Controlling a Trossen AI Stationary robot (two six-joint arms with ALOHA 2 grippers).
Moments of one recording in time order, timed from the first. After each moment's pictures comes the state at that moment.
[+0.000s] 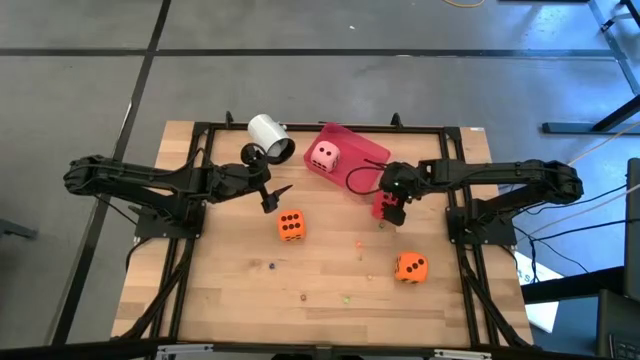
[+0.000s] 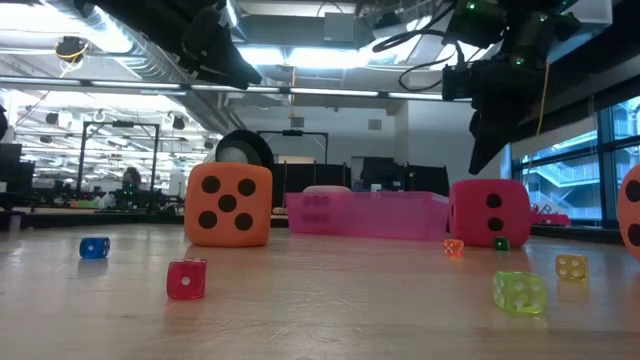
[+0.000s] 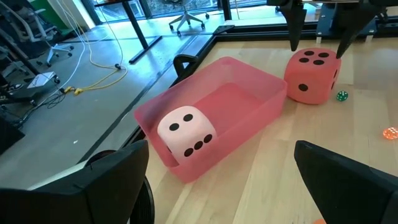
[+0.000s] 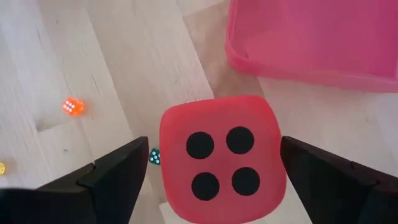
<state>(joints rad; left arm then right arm) 0.05 0.97 0.68 -0.06 -0.50 0.04 -0.13 1.24 0.82 -0.74 0.04 0.23</state>
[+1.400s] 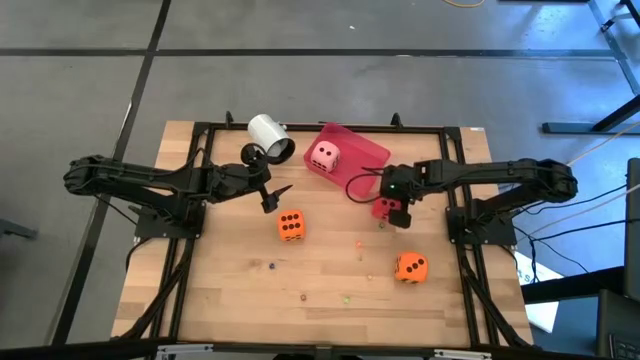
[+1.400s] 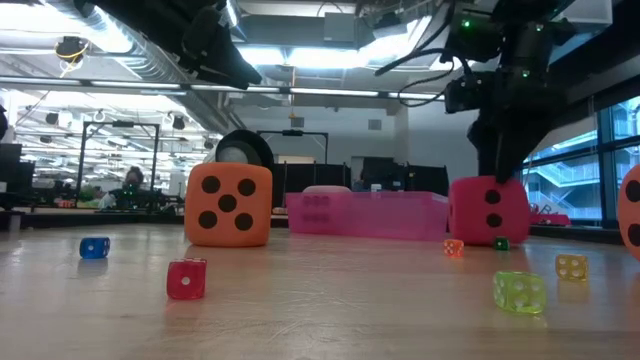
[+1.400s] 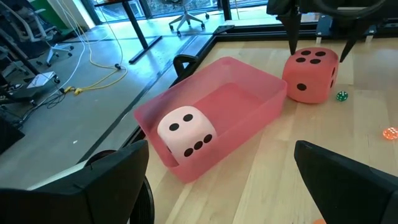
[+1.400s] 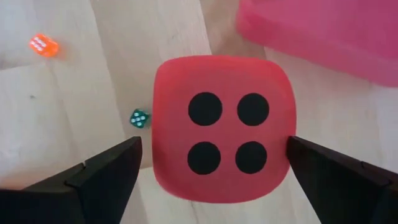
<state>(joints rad) 0.05 0.97 0.68 -0.06 -0.50 0.04 -0.13 1.30 0.83 -0.82 0.03 0.06</state>
